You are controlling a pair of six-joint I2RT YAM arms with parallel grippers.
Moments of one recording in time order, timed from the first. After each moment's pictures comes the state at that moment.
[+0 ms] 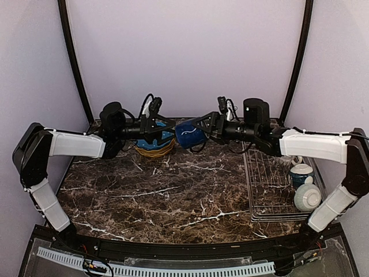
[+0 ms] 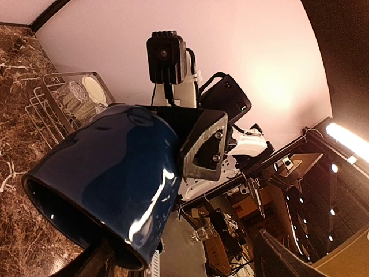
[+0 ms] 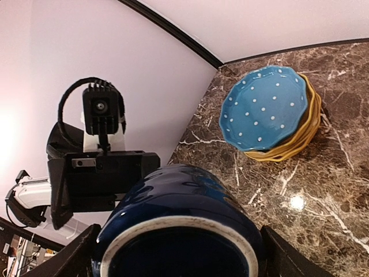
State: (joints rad) left arm -0.54 1.71 1.02 0.85 1.06 -1.16; right arm 0.69 1.54 1.06 0.26 -0.47 0.82
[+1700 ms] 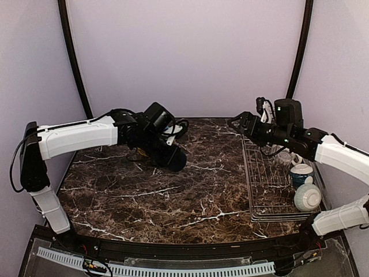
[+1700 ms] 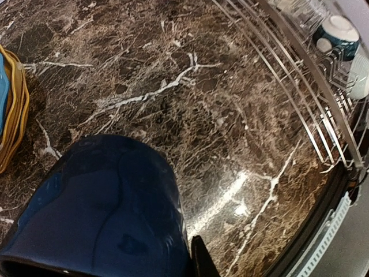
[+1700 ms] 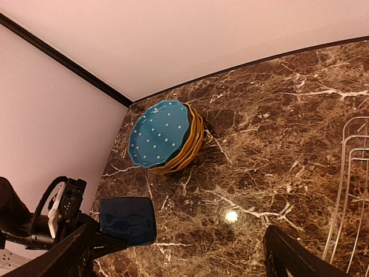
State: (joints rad) left arm -0.85 1.71 1.46 -0.67 0.14 -0.29; right arm 0.57 1.18 0.94 -0.13 -0.15 0.72
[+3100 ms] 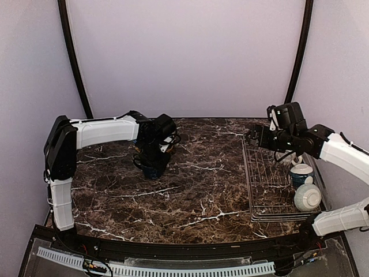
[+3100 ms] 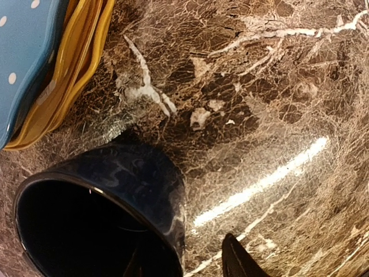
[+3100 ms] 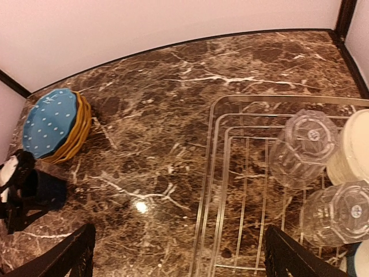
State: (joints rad) left arm -0.75 2.01 1.64 -0.96 -0.12 -0.20; right arm 0.55 1.13 0.98 -0.50 0.18 0.54
